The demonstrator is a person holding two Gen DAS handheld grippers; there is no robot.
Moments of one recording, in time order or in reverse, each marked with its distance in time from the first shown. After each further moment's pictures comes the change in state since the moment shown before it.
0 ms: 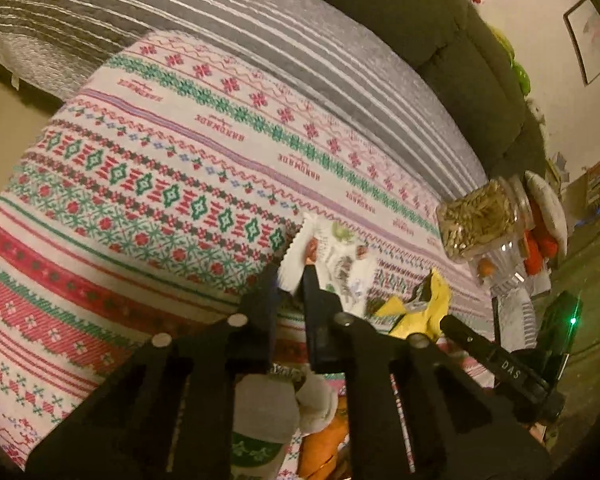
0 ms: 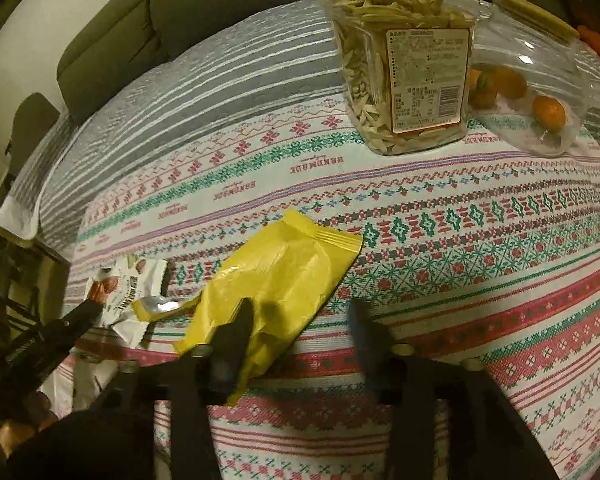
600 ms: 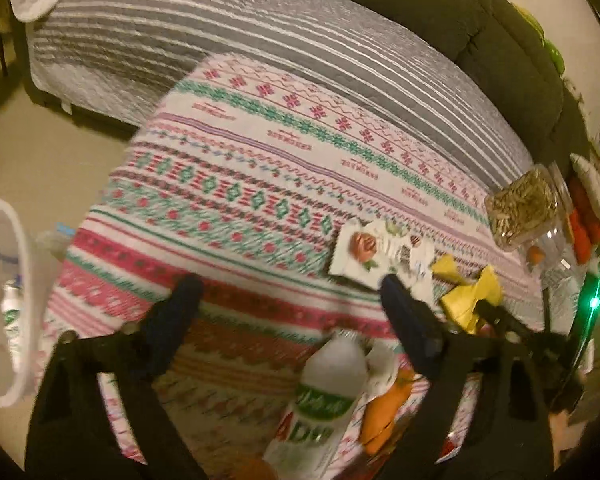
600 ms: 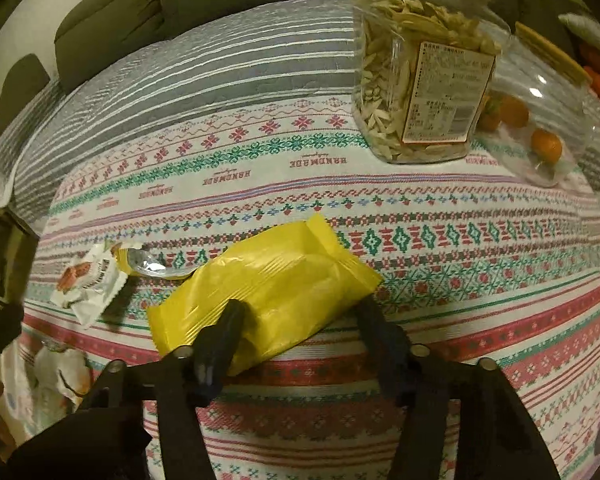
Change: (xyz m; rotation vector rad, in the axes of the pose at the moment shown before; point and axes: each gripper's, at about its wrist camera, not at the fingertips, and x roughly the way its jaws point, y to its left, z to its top) left arm -0.023 0.009 0.002 0.046 0.013 0.212; right arm 0.019 0.023 -0.005 -0.124 -0.006 -0.162
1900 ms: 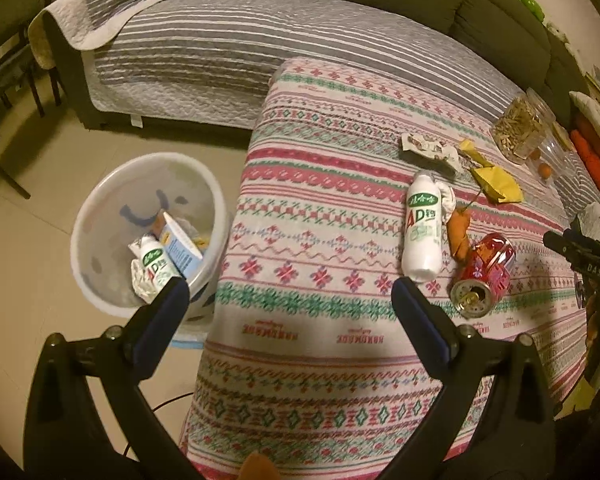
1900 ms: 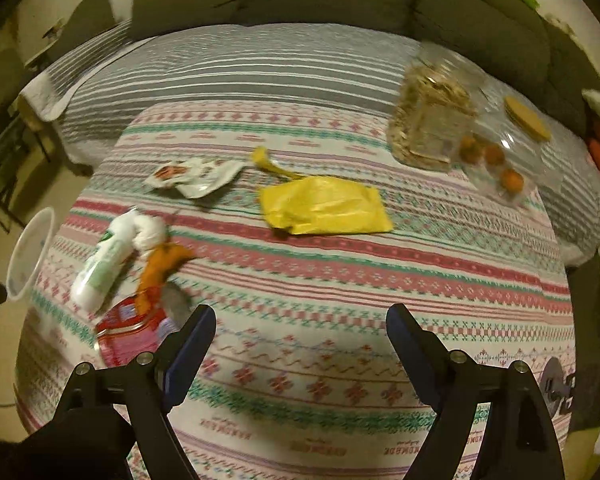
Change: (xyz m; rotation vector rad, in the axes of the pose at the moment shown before) left arm -0.130 0.071 -0.085 0.193 -0.029 0.177; right arm -0.104 0.023 -0.068 -0.196 -0.012 -0.007
